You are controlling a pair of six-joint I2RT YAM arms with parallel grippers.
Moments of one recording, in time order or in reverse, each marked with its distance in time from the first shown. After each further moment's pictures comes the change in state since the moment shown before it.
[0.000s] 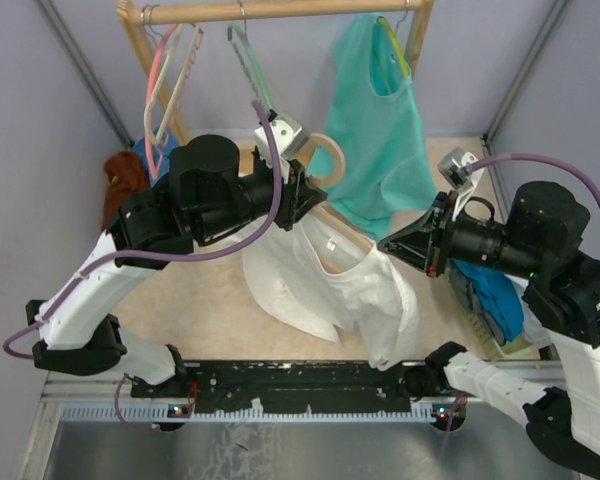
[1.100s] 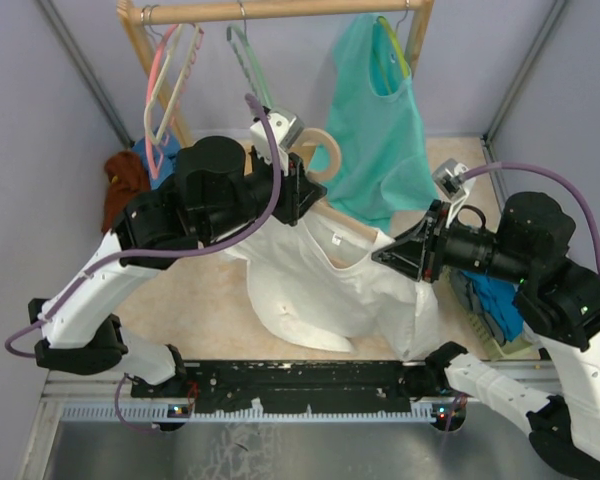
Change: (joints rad) left arm -0.001 0.008 -0.005 0.006 -0.103 -0.114; right arm 0.000 -0.059 -0.140 0.080 -0.017 0.061
